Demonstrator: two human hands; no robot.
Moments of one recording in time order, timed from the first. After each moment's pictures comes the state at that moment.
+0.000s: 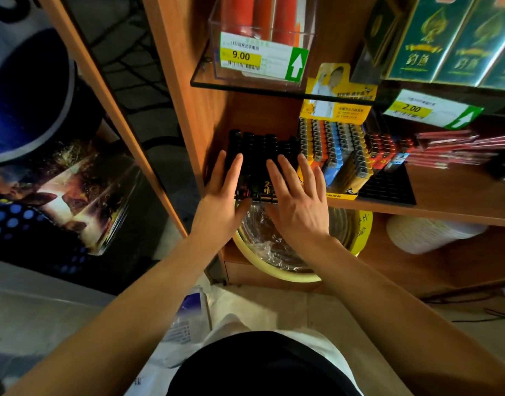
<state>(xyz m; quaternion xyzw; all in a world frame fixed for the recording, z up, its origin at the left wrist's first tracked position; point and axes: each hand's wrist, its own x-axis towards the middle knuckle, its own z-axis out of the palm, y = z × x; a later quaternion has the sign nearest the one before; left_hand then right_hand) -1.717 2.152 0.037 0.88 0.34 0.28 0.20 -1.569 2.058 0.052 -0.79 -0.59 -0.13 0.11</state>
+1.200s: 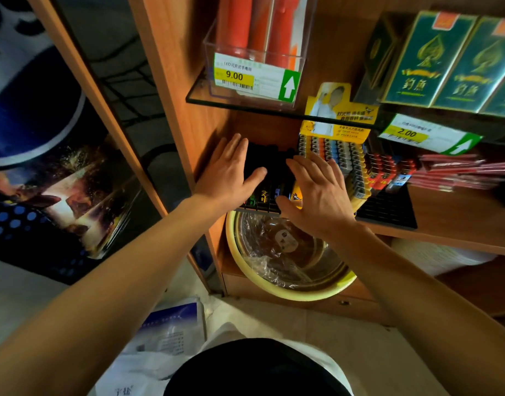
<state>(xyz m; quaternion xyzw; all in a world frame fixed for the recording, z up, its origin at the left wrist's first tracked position) -1.665 2.201 0.090 0.88 0.40 0.15 0.19 -1.503 2.073 0.082 -0.76 -0.63 -0.09 0.16</state>
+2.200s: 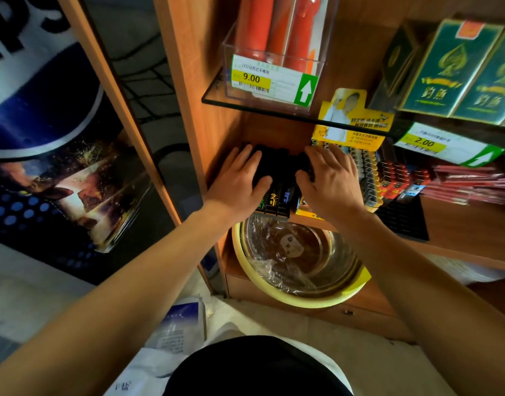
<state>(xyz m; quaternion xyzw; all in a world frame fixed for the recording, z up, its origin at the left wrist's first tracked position) -1.671 2.189 0.081 0.87 0.40 0.18 0.22 -1.492 2.101 0.096 -0.79 -0.59 -0.06 0.18</state>
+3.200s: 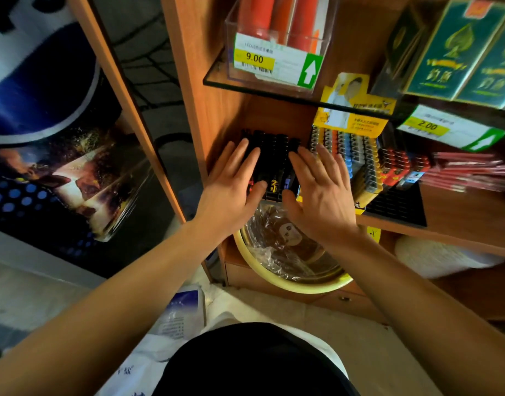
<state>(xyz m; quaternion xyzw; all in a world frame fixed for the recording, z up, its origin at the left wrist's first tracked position) -1.700 2.157 0.063 0.88 0.35 0.28 0.15 -1.533 2.061 0.089 -0.75 -0.63 -0.11 0.15</state>
